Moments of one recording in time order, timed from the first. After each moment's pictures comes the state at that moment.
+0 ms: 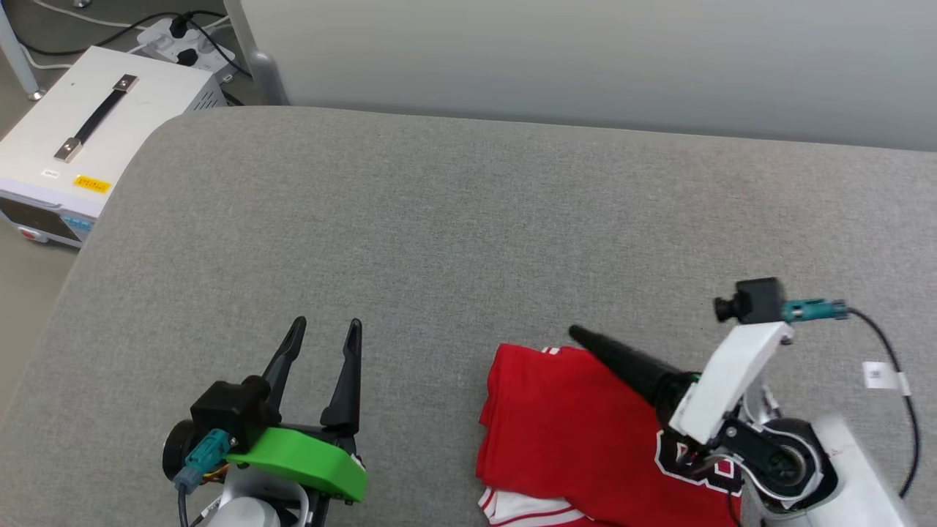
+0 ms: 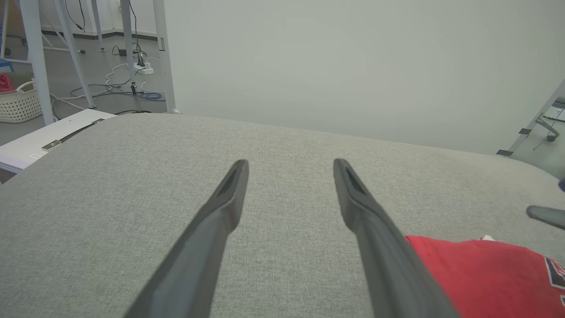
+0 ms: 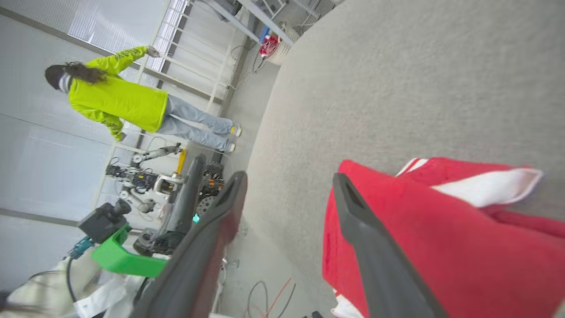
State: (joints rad) left arm -0.06 0.26 -0.32 0.06 -0.46 0.06 -0.25; right arm -0.21 -0.13 0.25 0.08 1.20 0.13 0.59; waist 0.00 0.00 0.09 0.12
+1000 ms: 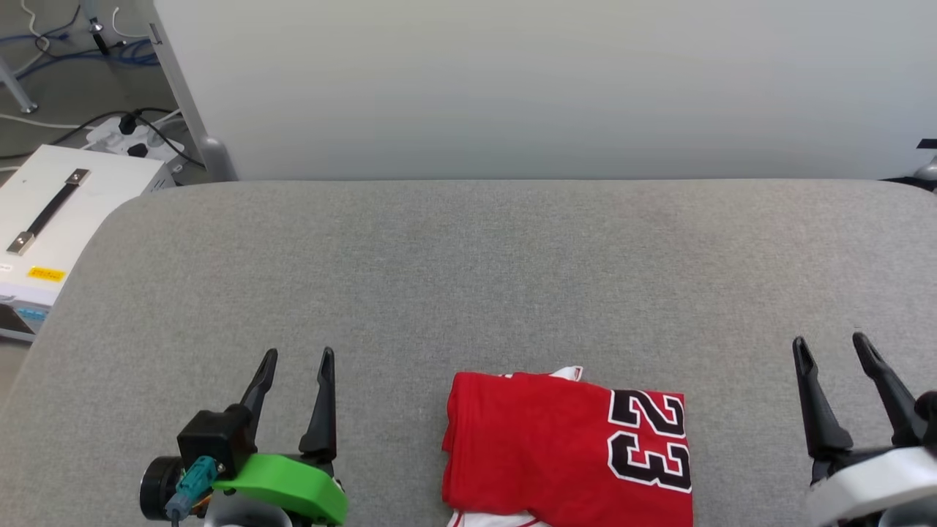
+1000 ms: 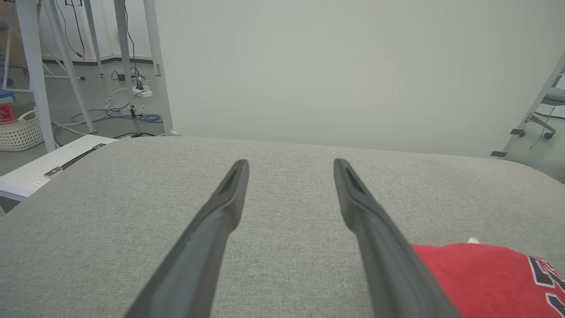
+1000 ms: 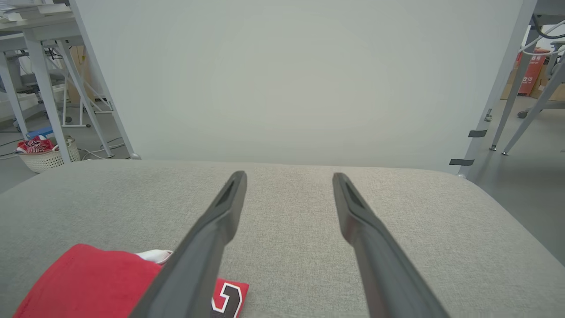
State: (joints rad) left arm -0.01 0.27 -0.28 0.08 -0.43 0.10 -0.26; right arm 0.12 -0.20 -0.06 -0.16 0.28 0.13 -0.06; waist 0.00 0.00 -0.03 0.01
